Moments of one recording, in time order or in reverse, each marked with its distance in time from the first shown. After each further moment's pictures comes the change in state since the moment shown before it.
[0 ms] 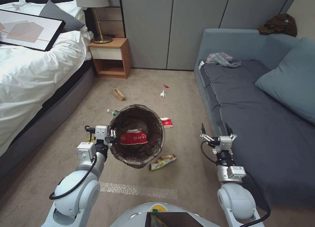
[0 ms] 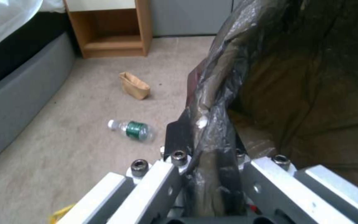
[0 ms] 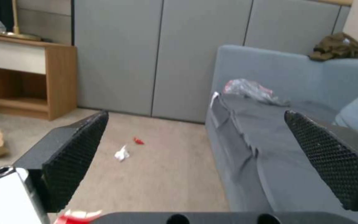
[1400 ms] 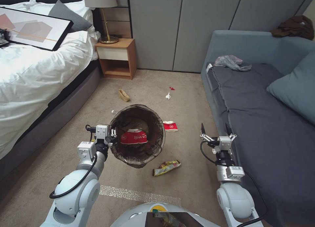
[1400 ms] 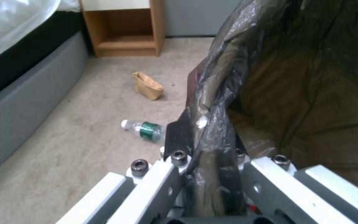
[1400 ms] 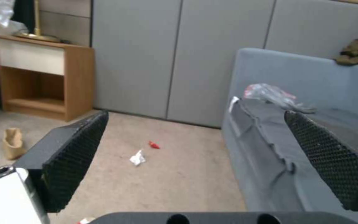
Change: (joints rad) left arm -0.008 0.007 -0.001 0.005 -0.004 -0.001 0.014; right arm 0.007 -0.004 -0.003 -0.016 -0.006 0.005 0.008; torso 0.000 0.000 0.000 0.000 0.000
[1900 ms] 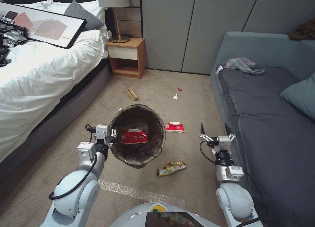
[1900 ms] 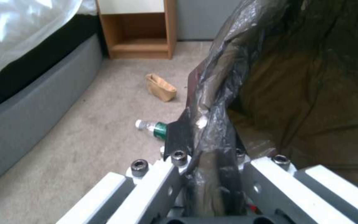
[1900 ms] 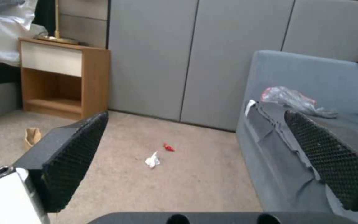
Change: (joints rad) left arm 0.008 0.005 -0.001 -0.005 0.010 -0.025 0.018; right arm 0.001 -0.003 -0.005 -0.002 0.000 -0.001 0.002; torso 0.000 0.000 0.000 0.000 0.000
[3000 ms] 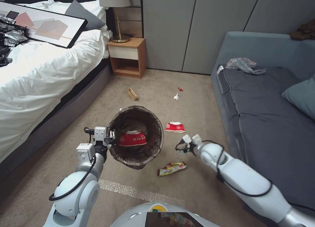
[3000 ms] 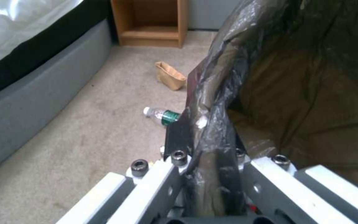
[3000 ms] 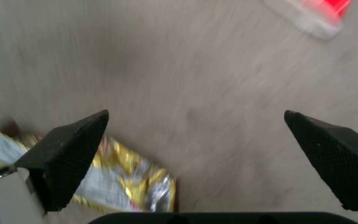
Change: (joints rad) left arm 0.012 -0.033 -0.023 0.010 -0.012 0.024 -0.017; right arm 0.740 -0.553 -0.810 -0.540 0.544 -0.885 -0.062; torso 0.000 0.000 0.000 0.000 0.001
